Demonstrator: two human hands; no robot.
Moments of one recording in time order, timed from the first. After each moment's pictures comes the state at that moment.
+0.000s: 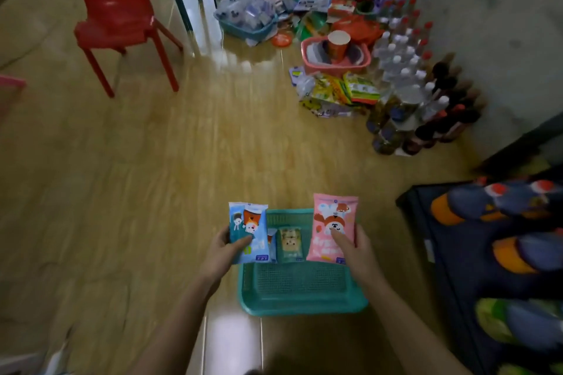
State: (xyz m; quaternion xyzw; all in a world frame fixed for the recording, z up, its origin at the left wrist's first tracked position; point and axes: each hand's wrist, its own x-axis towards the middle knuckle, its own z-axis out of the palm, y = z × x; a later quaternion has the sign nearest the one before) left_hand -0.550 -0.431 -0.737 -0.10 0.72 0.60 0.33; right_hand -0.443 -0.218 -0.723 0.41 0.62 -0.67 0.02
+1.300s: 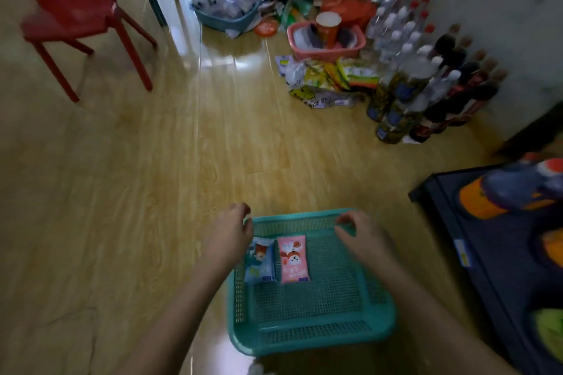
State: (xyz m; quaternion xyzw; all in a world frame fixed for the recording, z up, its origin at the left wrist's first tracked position) left_hand -0.611 -0.375 -0.863 0.20 0.95 0.20 0.15; right_hand -0.493 -0.171 -0.872 0.32 0.89 -0.31 0.08
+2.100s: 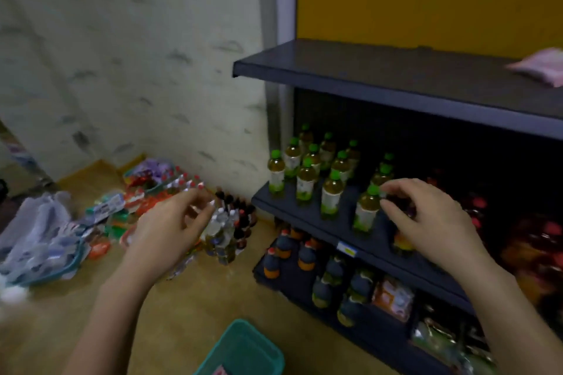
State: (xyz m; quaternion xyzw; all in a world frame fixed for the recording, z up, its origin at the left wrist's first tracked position) left_hand -0.472 -0.277 -0.104 0.65 0.71 0.27 0.03; right_hand -0.134 -0.200 -0.098 0.56 0.79 -0.08 -0.25
